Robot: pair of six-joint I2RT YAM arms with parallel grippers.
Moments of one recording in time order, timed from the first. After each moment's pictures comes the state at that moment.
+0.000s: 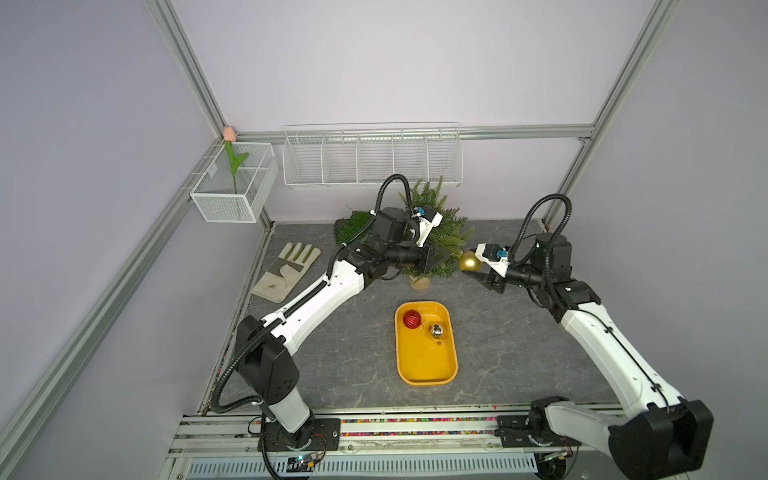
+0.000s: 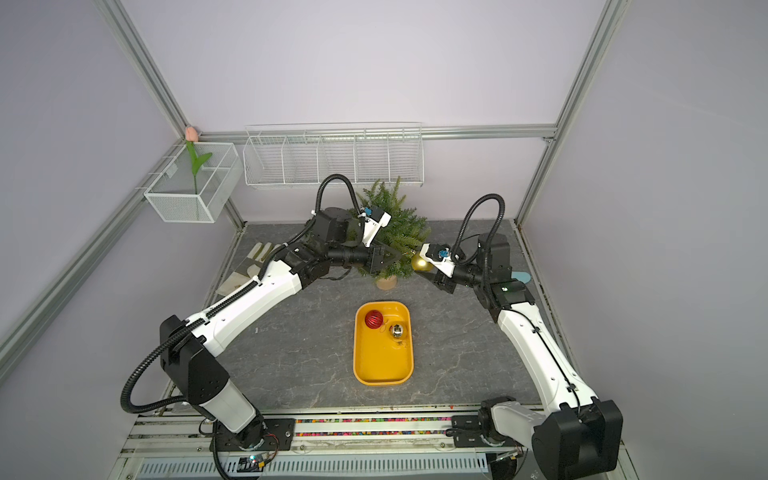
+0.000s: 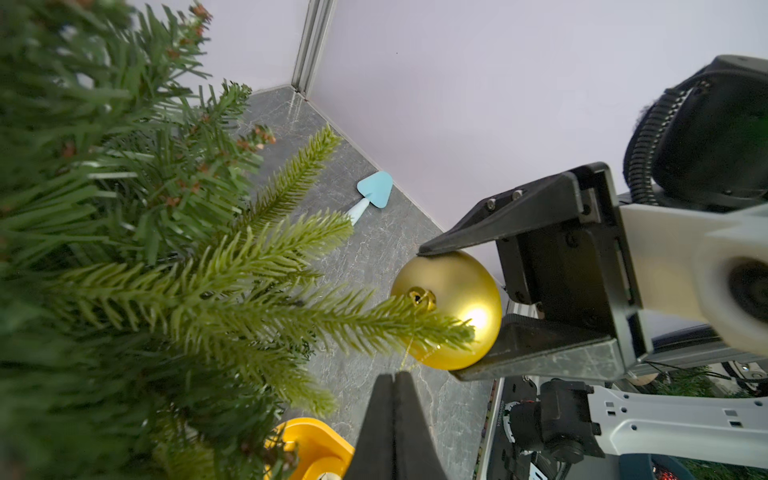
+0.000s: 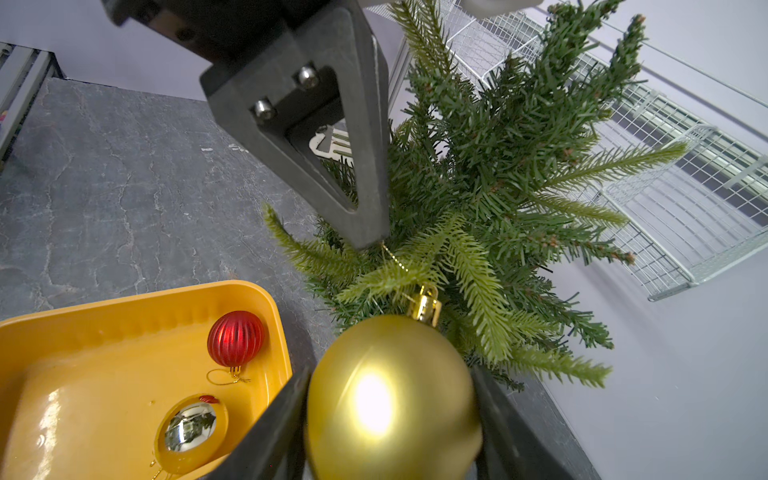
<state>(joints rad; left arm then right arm) -0.73 1.67 1.60 -0.38 0.53 -0.27 0.20 1.18 1.04 -0.30 -0.76 -0.74</state>
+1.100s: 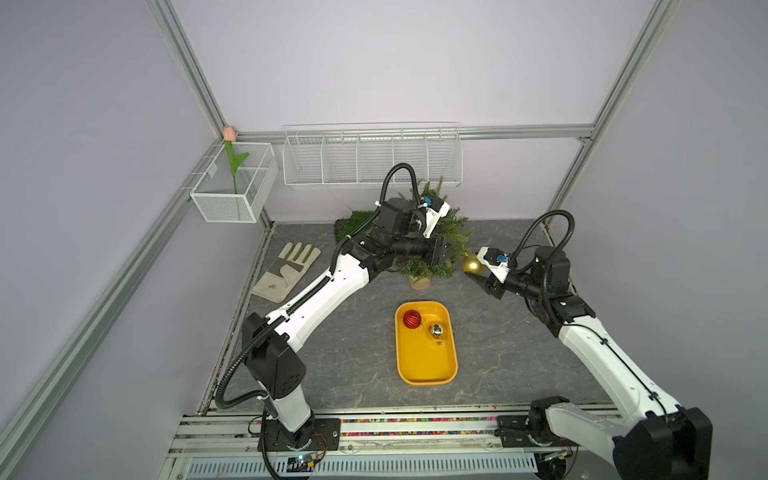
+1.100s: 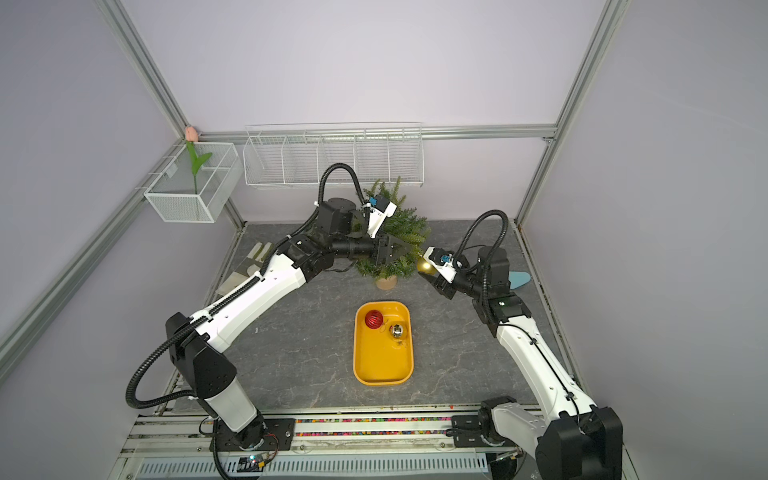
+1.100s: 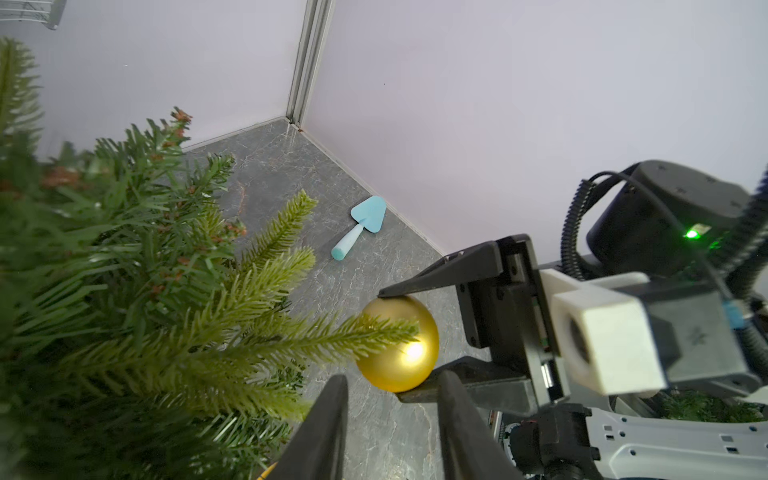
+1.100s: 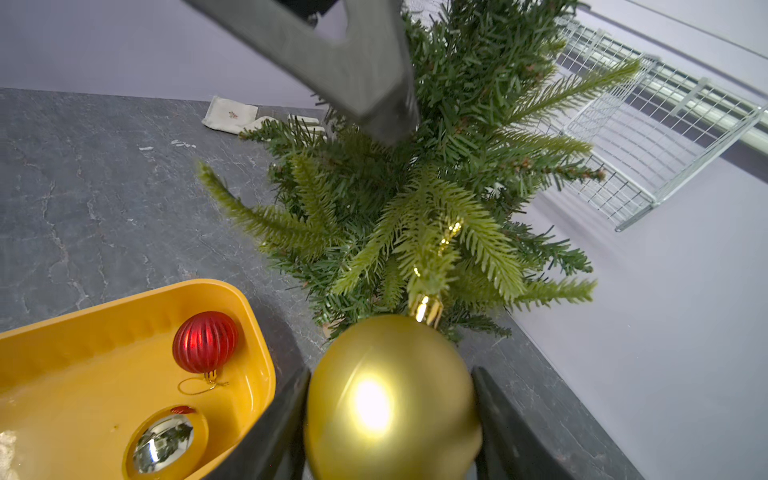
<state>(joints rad) -0.76 1.71 1.74 -0.42 0.51 -0.26 0.20 1.11 0.86 -0.11 -0.63 -0.59</state>
